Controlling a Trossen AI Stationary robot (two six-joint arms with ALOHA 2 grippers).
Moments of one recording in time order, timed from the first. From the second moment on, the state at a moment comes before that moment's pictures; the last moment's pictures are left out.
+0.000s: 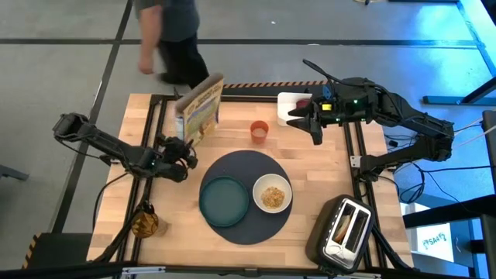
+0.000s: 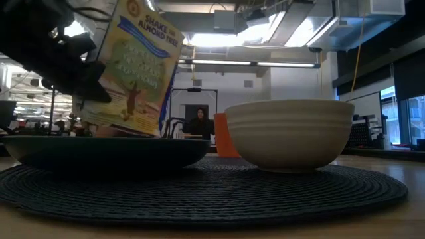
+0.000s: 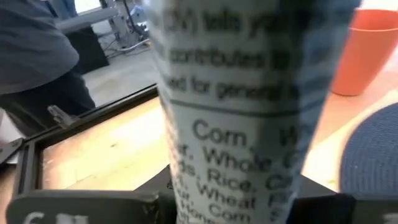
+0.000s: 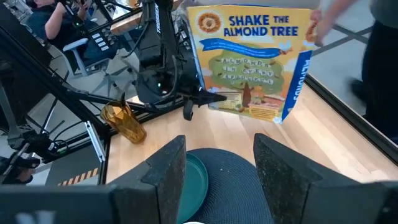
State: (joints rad) left arm -0.28 0.91 0.36 -0.47 -1.15 -0.86; right arm -0.15 1.22 1.57 -0.74 -0.11 0.33
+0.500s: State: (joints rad) left arm 0.20 0.63 0.35 -0.10 -0.52 -0.08; right arm -0.15 1.22 1.57 -0.74 -0.14 0.28
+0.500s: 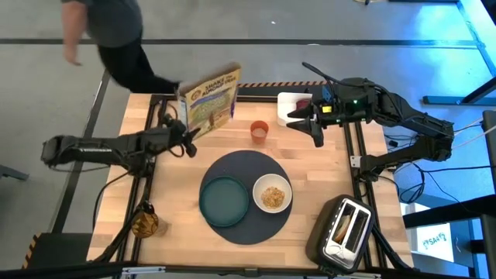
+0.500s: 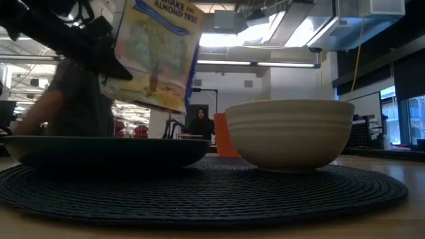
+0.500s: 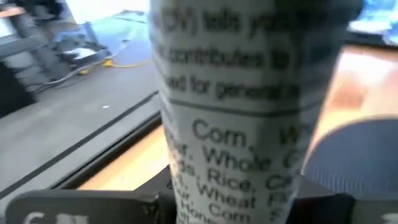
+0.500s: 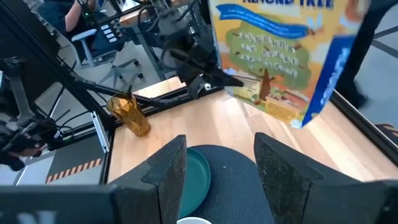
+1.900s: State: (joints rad) left arm 0.54 0.63 0.07 0.13 -0.35 -0.04; right arm -0.18 1.24 1.57 -0.73 -0.05 0.31
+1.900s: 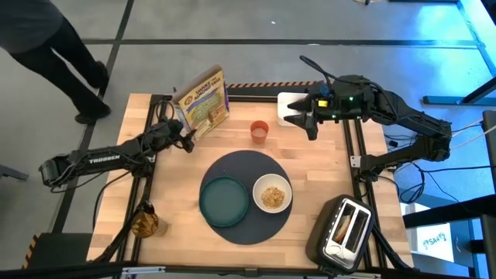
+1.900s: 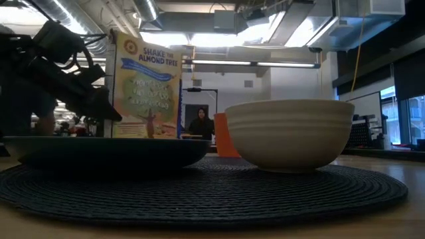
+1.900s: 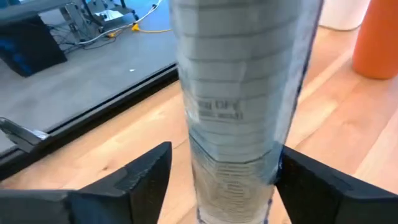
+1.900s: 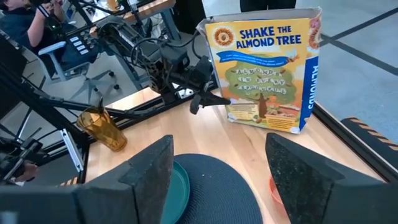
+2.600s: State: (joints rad) left arm 0.54 0.63 0.47 -0.24 -0.33 0.14; right arm -0.26 1.21 1.57 -0.93 0.08 0.40
